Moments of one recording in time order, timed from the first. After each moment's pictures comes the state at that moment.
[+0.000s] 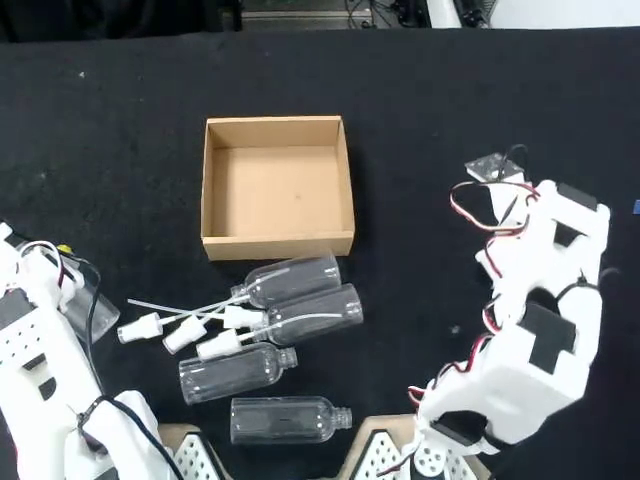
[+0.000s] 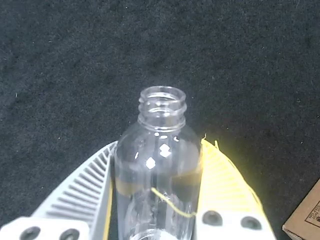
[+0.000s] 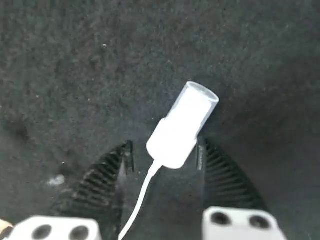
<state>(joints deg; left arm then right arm) -41.3 -45.8 56.8 49.5 11.3 30.0 13.4 17.1 70.0 53.7</state>
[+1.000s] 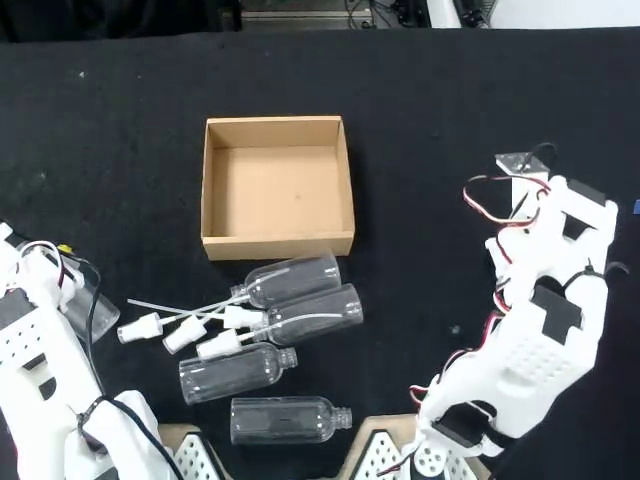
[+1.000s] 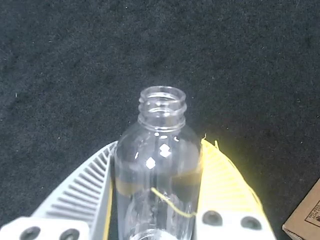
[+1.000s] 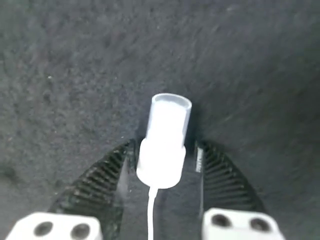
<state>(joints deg) -41.2 -45.8 56.8 49.5 11.3 32.4 23.4 7.7 70.5 40.1</state>
